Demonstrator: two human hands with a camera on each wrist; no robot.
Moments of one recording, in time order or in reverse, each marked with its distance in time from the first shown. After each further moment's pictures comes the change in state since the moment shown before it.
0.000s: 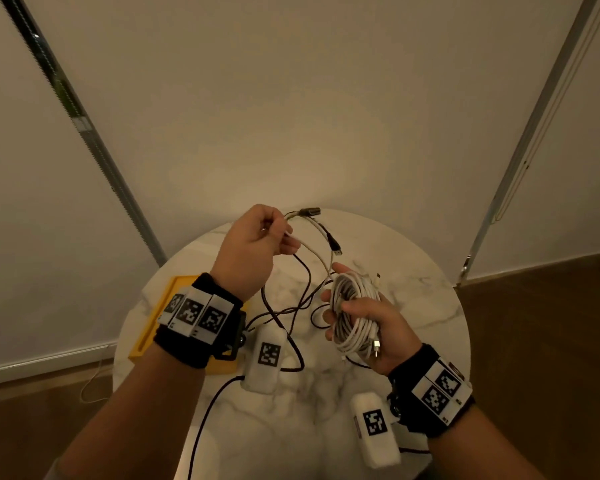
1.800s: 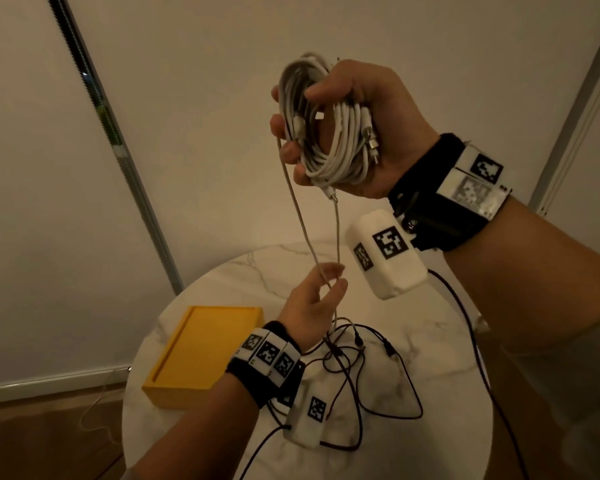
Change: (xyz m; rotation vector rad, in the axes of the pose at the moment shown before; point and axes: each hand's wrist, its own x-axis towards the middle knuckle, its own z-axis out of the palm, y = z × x) left_hand 0.002 -0.040 0.039 0.190 -0.121 -0.040; right_hand 0.066 -0.193 0.213 -0.409 -0.573 0.054
